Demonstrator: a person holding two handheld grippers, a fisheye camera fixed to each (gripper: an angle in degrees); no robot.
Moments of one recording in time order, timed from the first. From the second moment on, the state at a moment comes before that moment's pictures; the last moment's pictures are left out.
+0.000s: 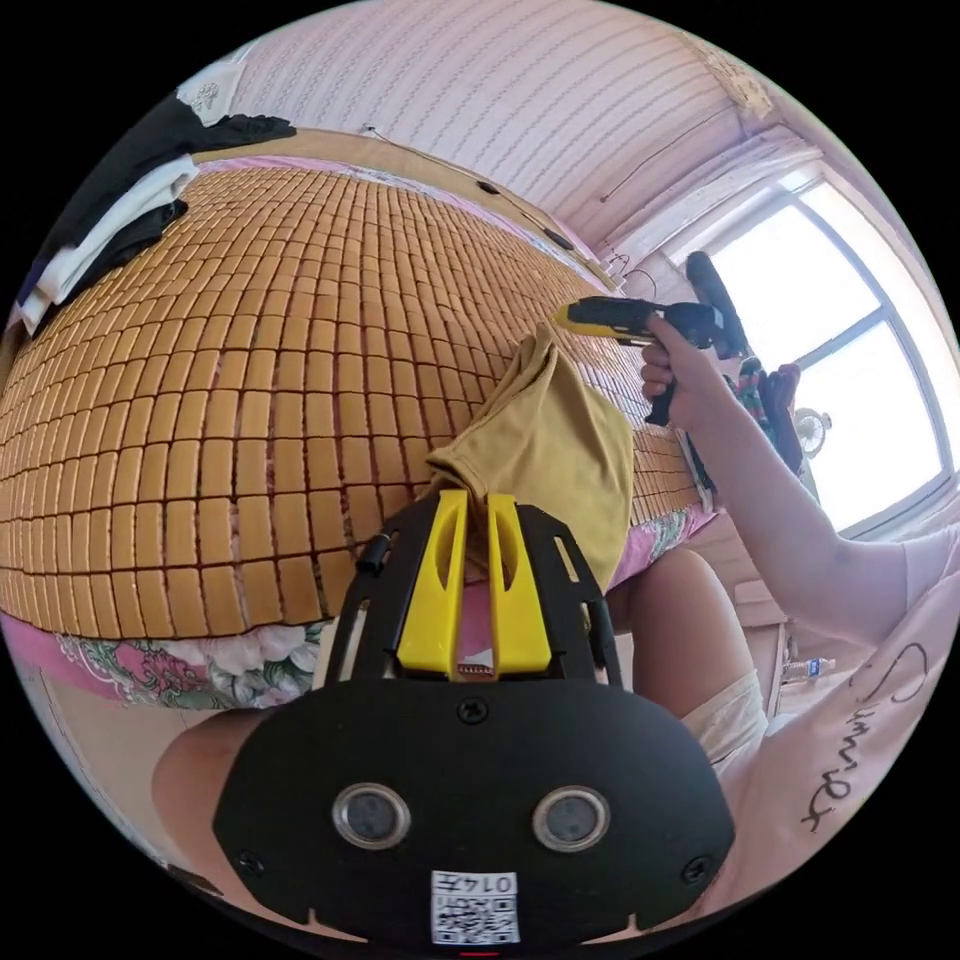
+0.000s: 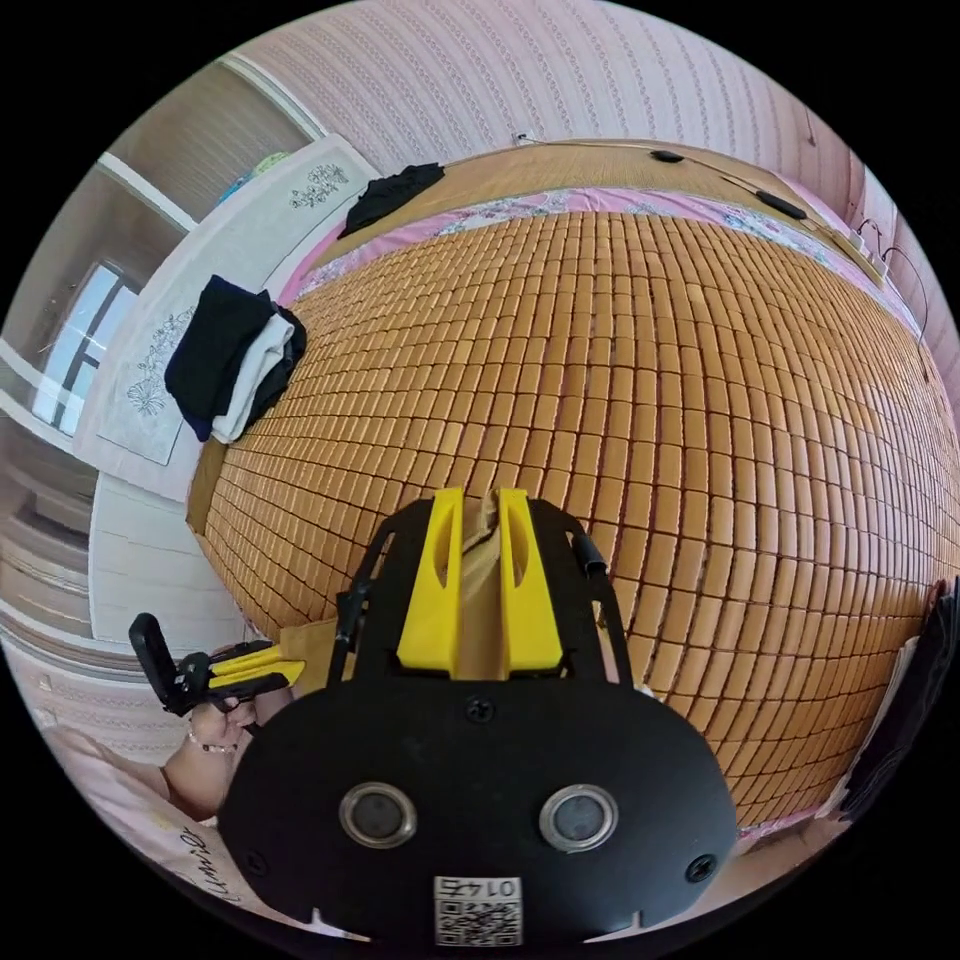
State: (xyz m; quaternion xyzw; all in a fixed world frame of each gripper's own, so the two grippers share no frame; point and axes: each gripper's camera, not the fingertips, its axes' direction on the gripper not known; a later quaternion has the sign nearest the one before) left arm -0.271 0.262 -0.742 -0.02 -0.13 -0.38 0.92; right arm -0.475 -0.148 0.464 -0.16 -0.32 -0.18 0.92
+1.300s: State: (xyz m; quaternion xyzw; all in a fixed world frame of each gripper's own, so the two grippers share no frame) left arm -0.013 0.059 -0.767 0.05 -0.10 -0.08 0.99; right arm -0.270 0.063 0.250 0.10 -0.34 -0.13 0.93
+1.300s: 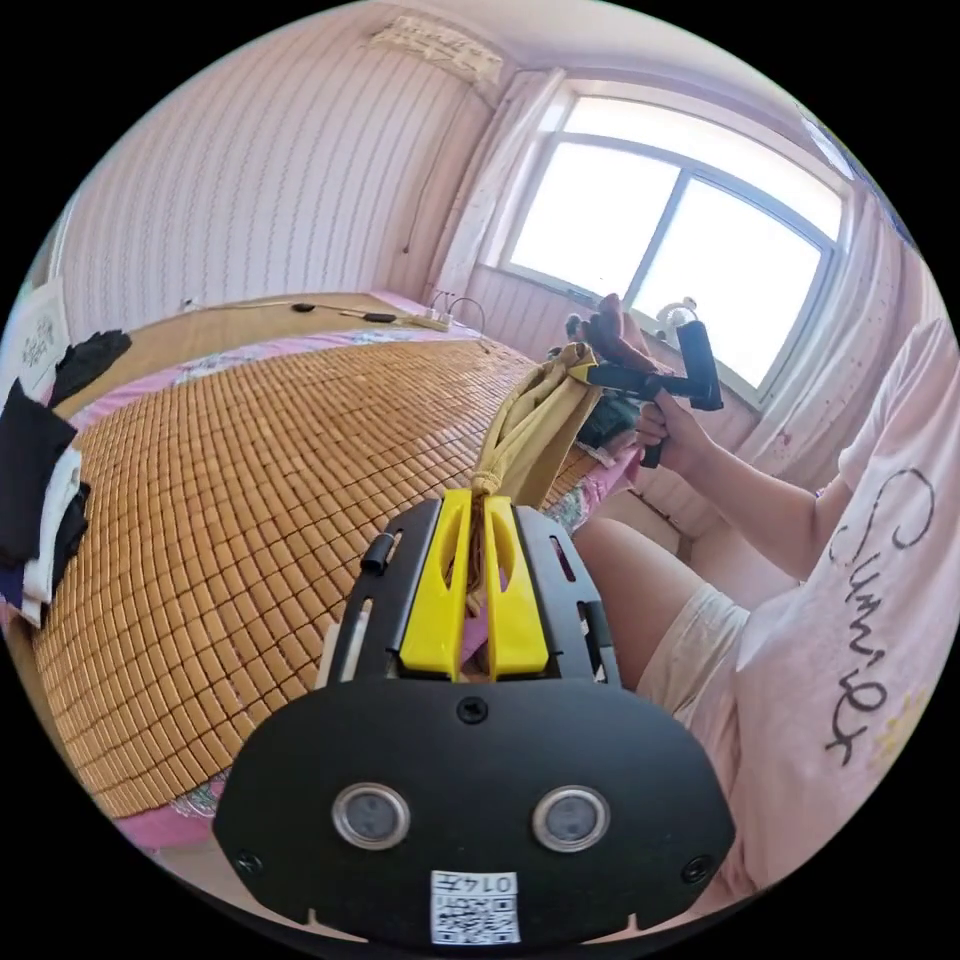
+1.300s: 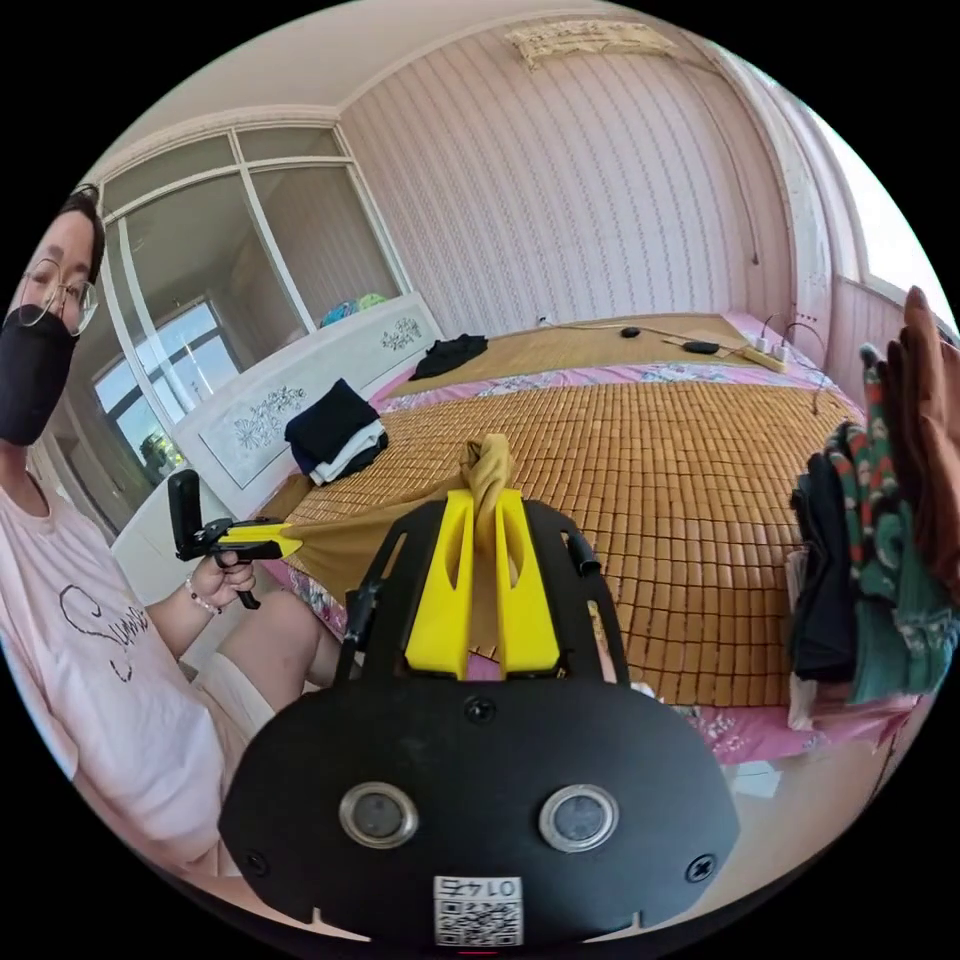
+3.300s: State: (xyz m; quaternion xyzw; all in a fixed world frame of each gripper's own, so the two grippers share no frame) left arm -0.158 0.403 -1.285 0.11 -0.43 -0.55 0.71; right arm -1.081 0.224 0.487 -0.11 -0.35 -0.72 0.59
